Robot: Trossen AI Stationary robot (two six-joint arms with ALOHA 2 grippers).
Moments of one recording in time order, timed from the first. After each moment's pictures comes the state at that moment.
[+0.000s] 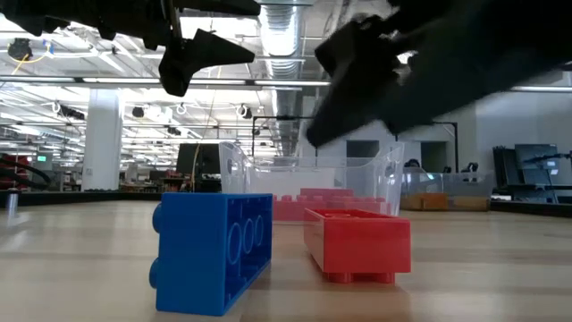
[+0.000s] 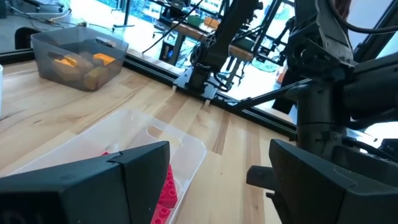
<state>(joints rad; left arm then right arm) -0.44 1.46 0.56 0.76 -0.59 -0.46 0.55 1.94 1.18 0.01 0.11 0.05</state>
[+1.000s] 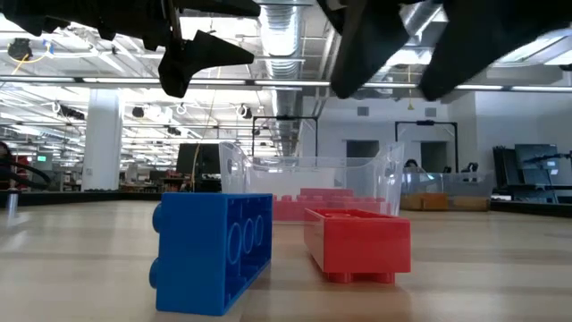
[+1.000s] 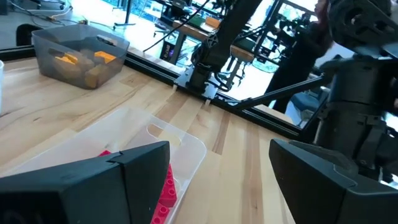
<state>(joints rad) -0.44 1.46 0.56 0.75 -0.59 -0.48 0.58 1.95 1.43 -0.45 0.17 -0.22</state>
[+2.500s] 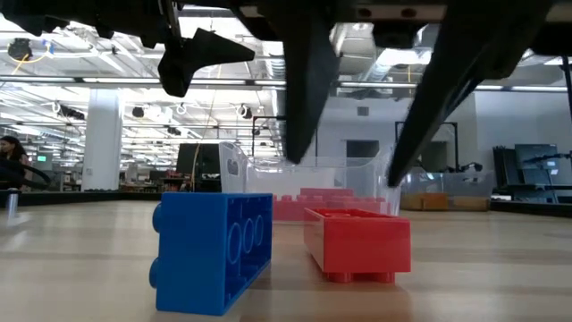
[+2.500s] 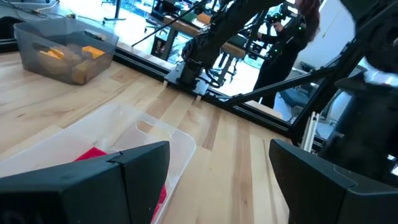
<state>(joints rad) -0.44 1.46 0.56 0.76 -0.55 -0.48 0.54 2.25 1.86 -0.87 0.13 -0.61</state>
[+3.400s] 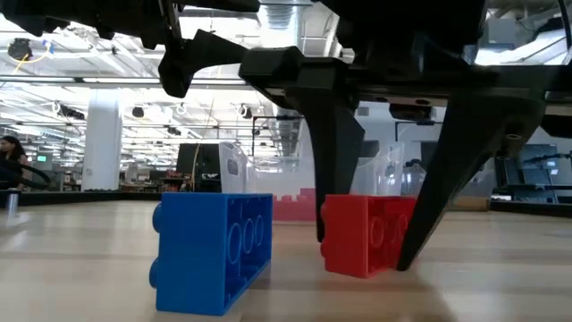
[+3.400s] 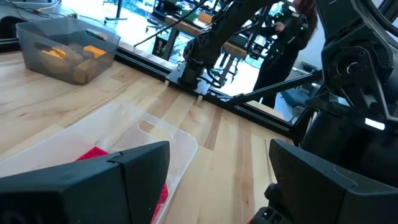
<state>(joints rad) -0.44 1.46 0.56 0.75 -0.56 -0.49 0.51 2.24 1.68 -0.75 0.14 -0.56</state>
